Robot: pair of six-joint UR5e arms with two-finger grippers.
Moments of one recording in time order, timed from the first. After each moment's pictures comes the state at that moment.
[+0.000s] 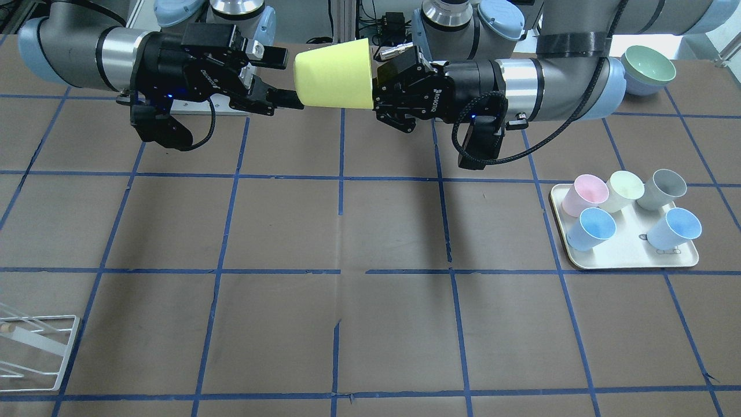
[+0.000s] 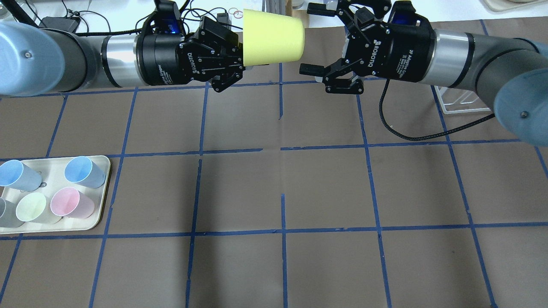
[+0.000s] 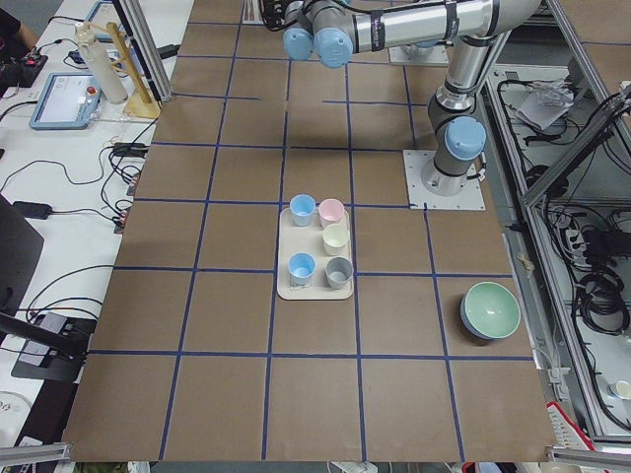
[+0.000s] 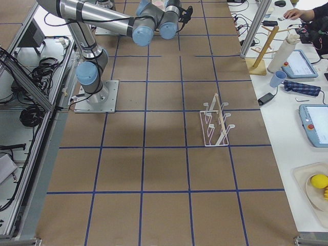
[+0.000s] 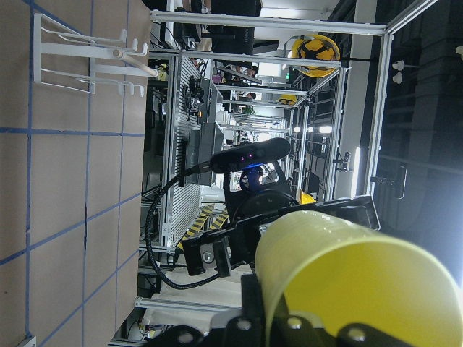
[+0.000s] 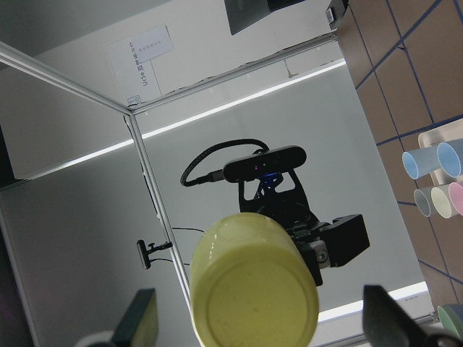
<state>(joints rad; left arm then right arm) -1.49 -1.64 -1.66 -2.28 0.08 0.79 1.42 -1.65 1.88 -1.30 0.06 -0.19</state>
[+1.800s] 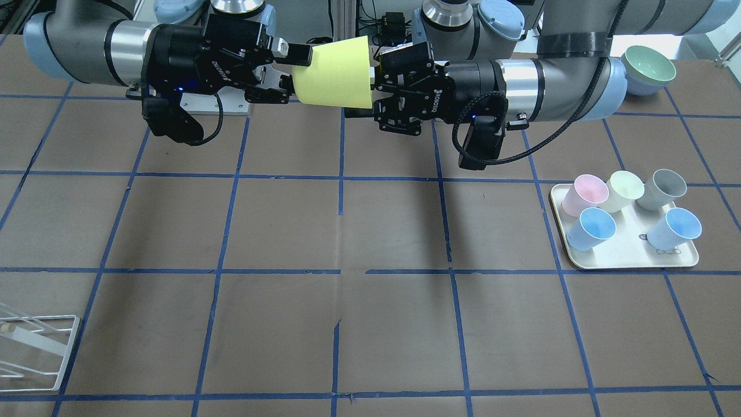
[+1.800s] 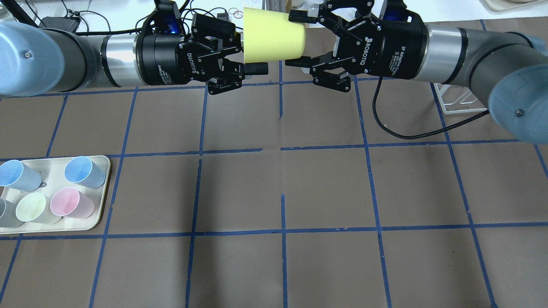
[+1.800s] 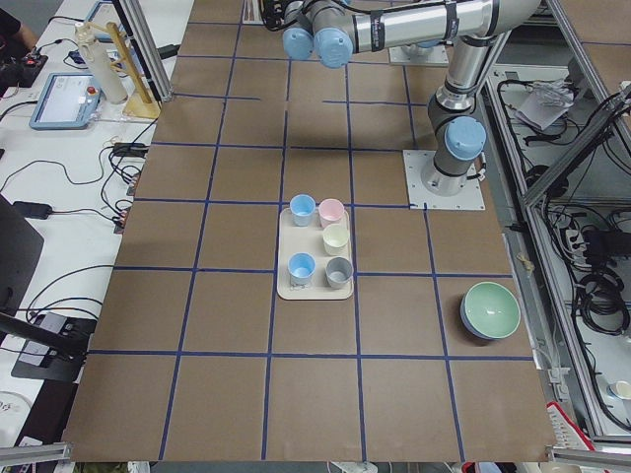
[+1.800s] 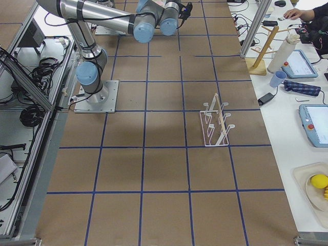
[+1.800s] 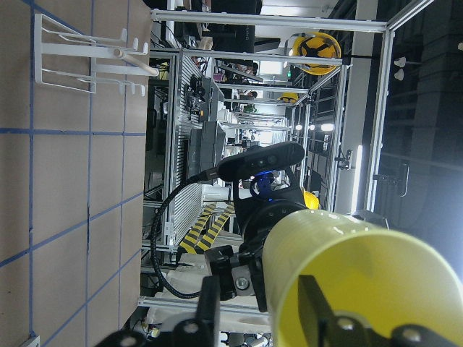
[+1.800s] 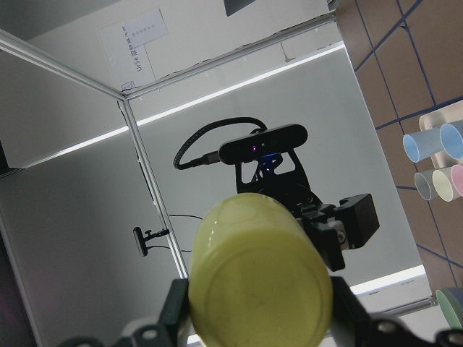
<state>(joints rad) -1.48 -1.64 -1.66 -2.27 0.09 0.78 1.44 -1.64 1.85 -1.30 0.06 -0.16</state>
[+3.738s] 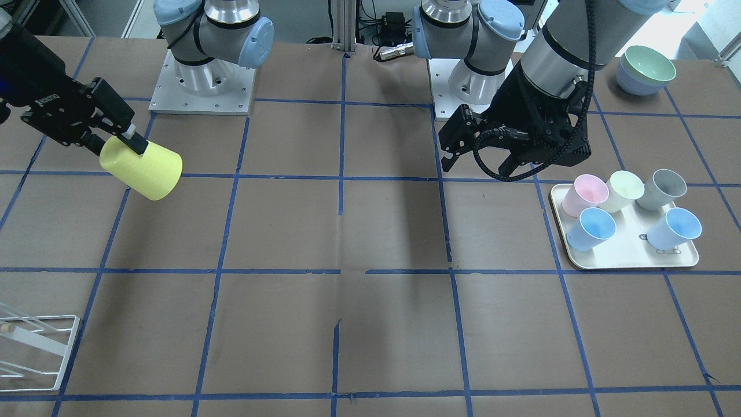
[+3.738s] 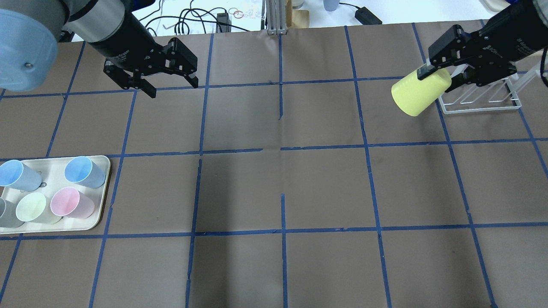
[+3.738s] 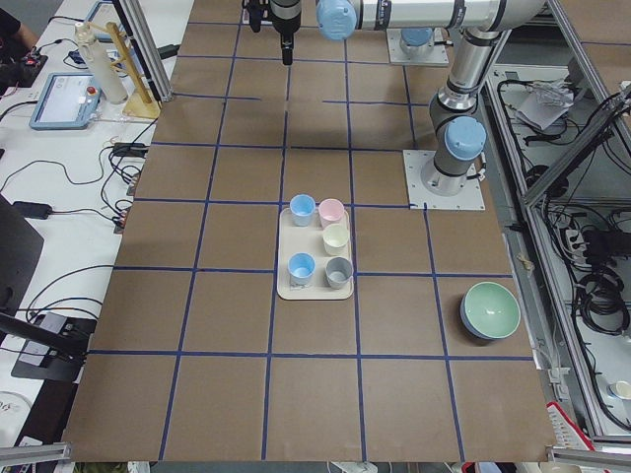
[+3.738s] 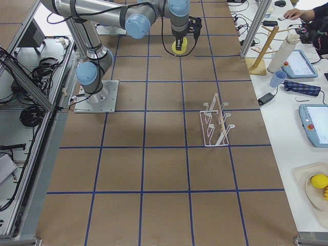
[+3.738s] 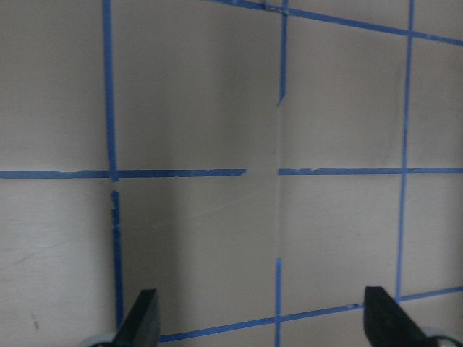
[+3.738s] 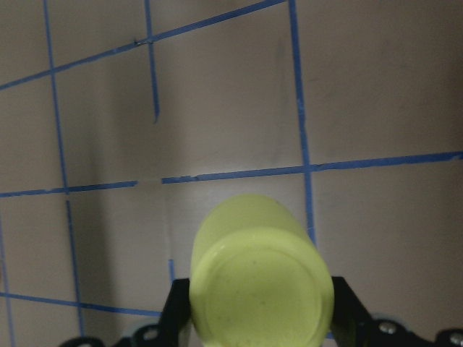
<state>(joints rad) -1.57 -1.63 -1.54 -1.51 1.42 -0.03 1.22 -1.63 1.63 -1.55 -1.17 -0.28</state>
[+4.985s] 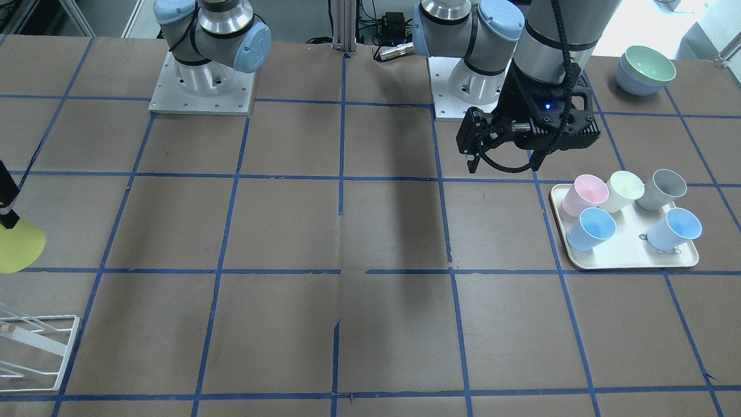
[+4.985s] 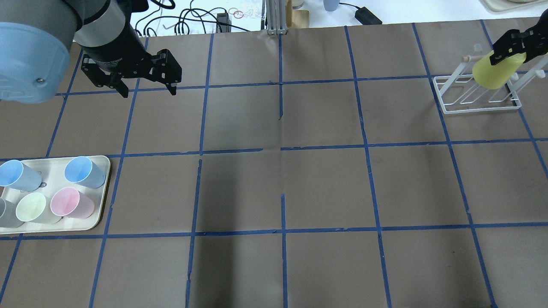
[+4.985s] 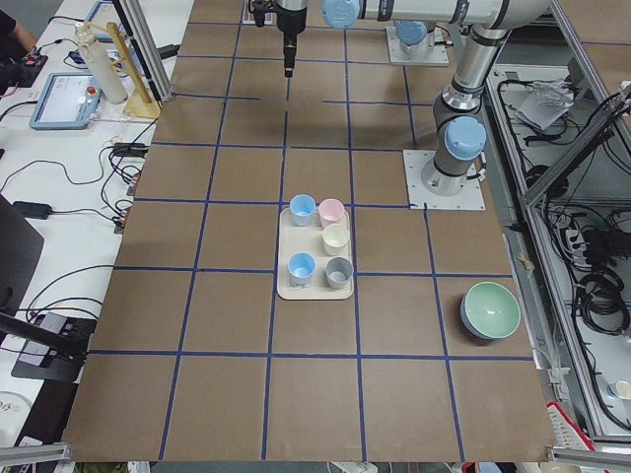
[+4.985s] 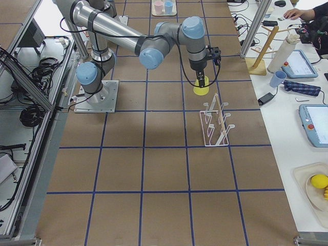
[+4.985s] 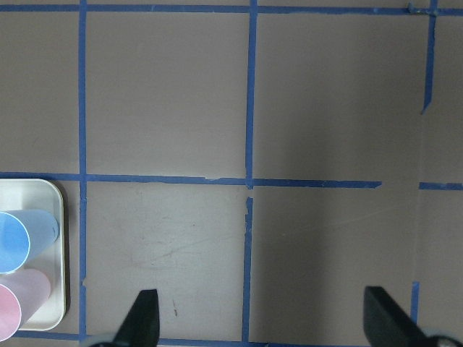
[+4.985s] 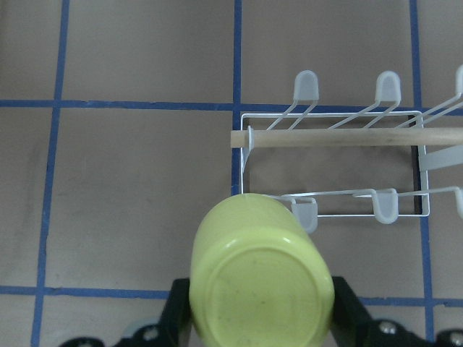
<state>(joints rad) -1.59 -1.60 -1.56 -1.47 1.60 -0.04 1.09 -1.42 1.62 -2.02 -1.42 -0.50</state>
